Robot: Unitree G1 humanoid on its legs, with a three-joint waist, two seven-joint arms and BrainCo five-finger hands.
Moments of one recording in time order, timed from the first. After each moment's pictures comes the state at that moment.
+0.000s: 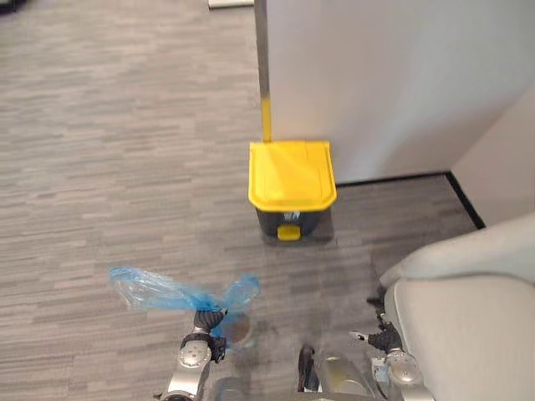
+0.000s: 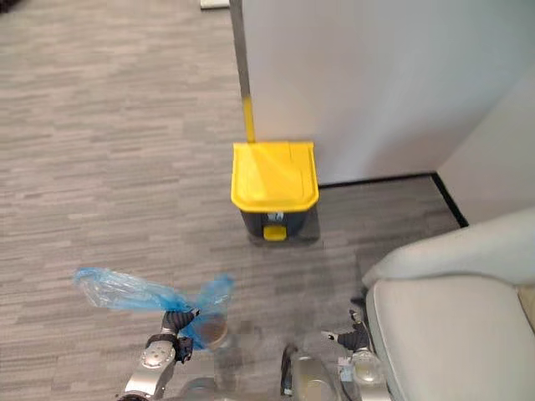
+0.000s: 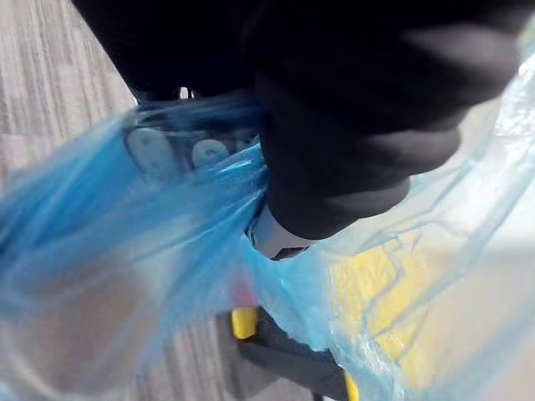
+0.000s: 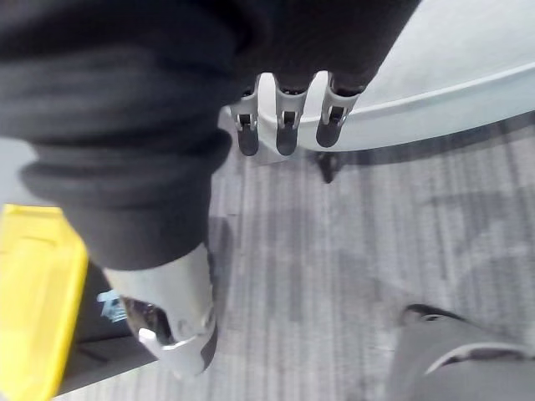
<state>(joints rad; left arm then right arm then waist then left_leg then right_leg) 0.10 0.05 0.01 0.64 0.09 -0.14 0.13 0.11 -0.09 -0.10 0.71 -0.16 -0.10 -0.13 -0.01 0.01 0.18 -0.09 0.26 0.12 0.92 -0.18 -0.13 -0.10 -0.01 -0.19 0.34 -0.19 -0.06</state>
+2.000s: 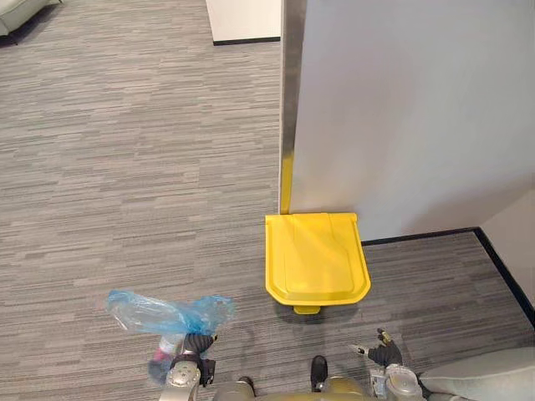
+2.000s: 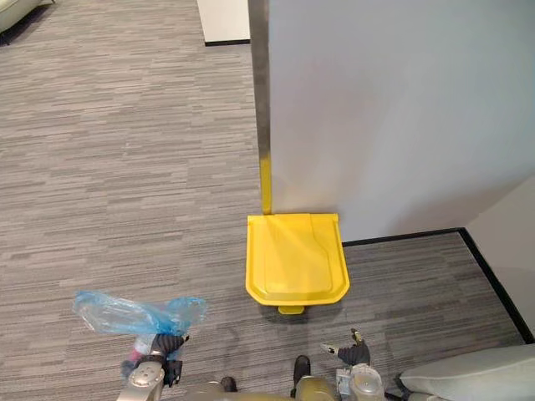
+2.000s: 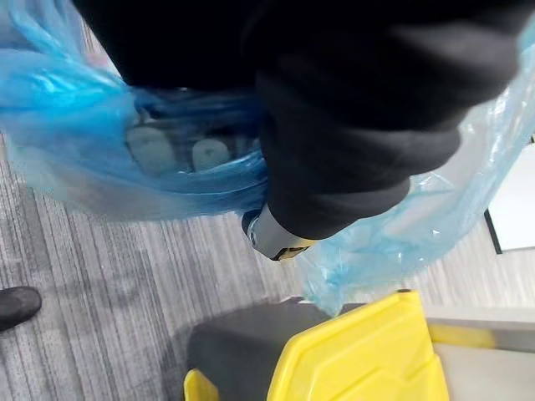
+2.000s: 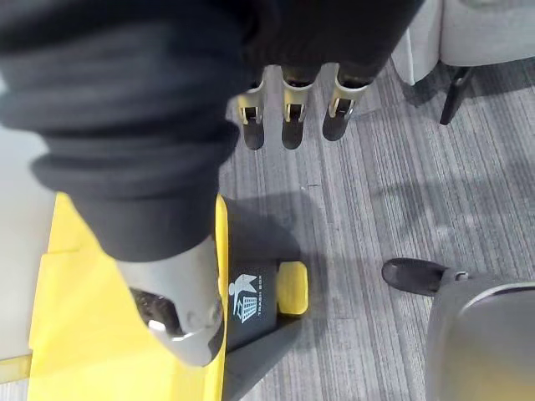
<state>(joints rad) 0.10 0.12 0.01 0.83 0.08 -0.13 0.12 0.09 -0.08 -0.19 0.89 -0.13 -0.10 -0.13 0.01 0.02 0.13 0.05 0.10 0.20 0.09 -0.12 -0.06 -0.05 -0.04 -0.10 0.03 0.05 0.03</state>
